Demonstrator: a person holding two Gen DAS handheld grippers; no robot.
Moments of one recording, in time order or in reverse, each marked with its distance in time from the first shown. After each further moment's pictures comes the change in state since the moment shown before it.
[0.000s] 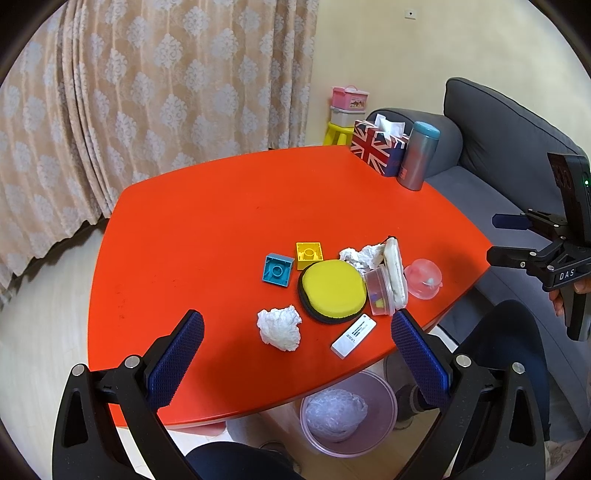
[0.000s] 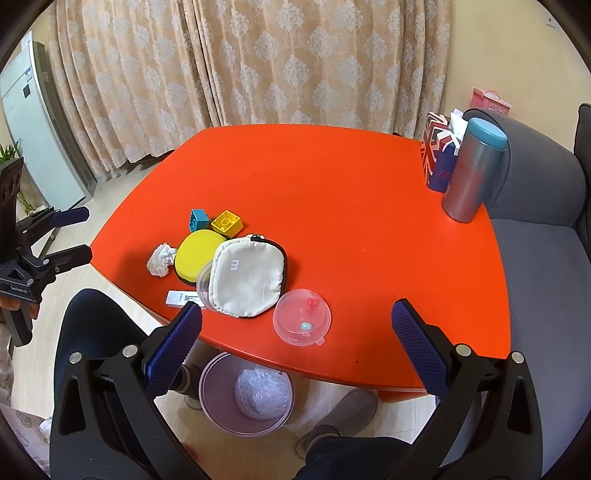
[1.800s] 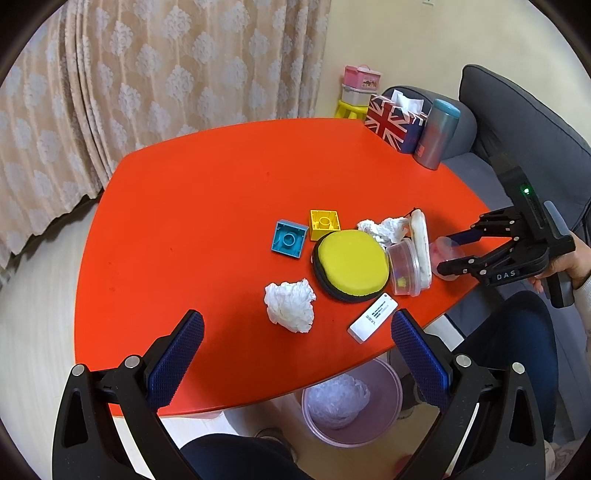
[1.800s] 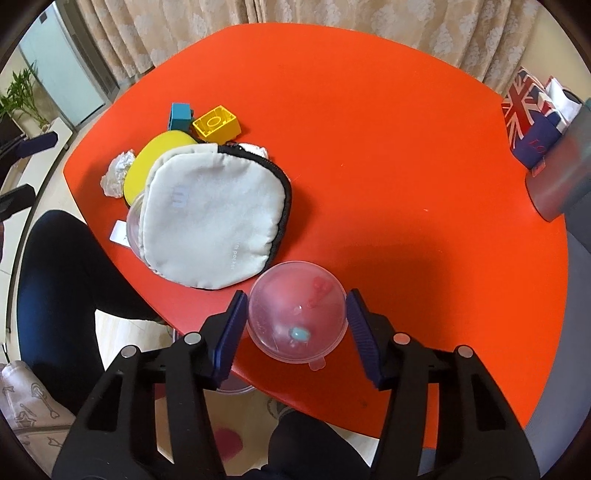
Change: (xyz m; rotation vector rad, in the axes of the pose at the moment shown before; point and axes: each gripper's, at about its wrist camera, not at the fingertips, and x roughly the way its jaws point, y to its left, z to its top) left arm 0.029 0.018 -0.014 -0.048 0.098 0.004; right arm 0.121 -0.010 0.003 -0.192 0.335 0.091
